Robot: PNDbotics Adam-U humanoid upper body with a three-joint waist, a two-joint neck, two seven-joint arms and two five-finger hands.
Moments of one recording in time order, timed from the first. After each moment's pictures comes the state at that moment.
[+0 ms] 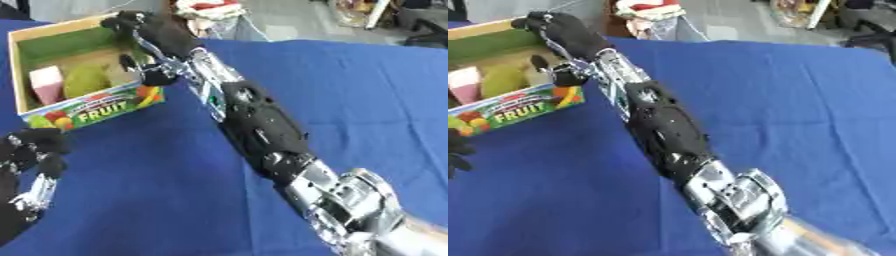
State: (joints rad) left arm -0.23 0.18 -0.12 -1.86 -0.14 -0.18 -0.20; right arm -1.22 -0.05 0.10 -0.84 1.07 -0.45 -0.14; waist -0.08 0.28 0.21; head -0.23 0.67
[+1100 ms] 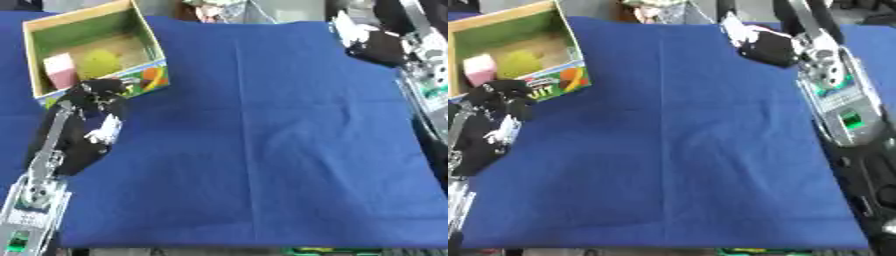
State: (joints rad) left arm -0.16 0.20 -0.06 -1.84 -0.18 -0.17 -0.12; right arm -0.57 -0.38 0.14 -1.71 0.13 -0.30 0.13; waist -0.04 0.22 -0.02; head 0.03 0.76
